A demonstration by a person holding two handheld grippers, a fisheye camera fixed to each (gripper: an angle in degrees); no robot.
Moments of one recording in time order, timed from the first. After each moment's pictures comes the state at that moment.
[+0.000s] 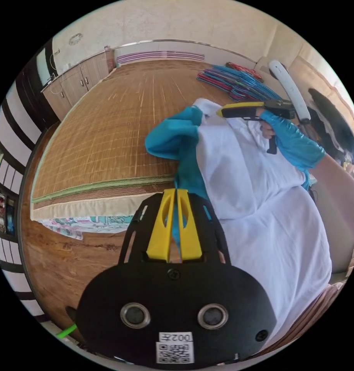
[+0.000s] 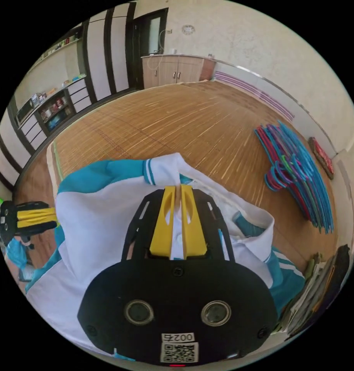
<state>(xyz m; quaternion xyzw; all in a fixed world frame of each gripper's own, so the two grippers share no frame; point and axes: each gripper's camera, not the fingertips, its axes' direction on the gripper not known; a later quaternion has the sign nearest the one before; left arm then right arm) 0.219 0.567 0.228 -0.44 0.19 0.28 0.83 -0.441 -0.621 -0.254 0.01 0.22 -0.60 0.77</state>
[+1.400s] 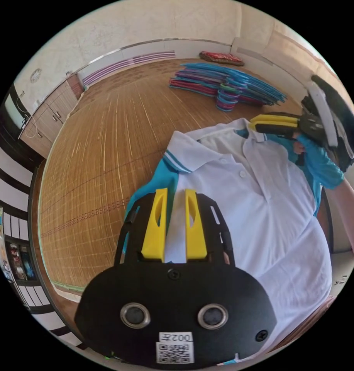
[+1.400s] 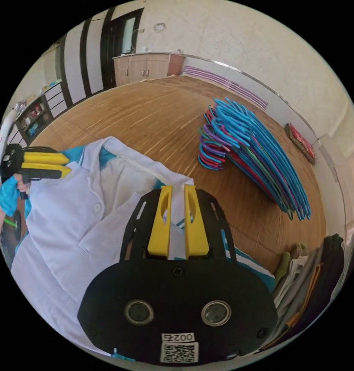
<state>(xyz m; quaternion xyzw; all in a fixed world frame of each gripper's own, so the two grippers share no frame) 0.355 0.566 0.310 -0.43 0.23 0.38 0.79 -0.413 -0.727 -0.269 0.03 0.26 -0.58 0.77</state>
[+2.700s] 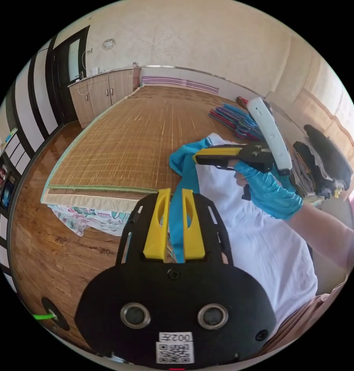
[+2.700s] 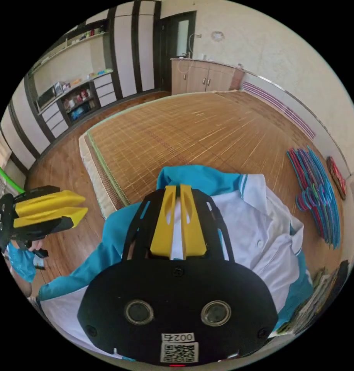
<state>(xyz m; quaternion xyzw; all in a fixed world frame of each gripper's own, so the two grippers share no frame) 0.153 0.535 0.163 -0.37 0.20 0.19 0.89 -0.480 -0.470 -0.181 -0.04 0.16 -0.64 0.75</state>
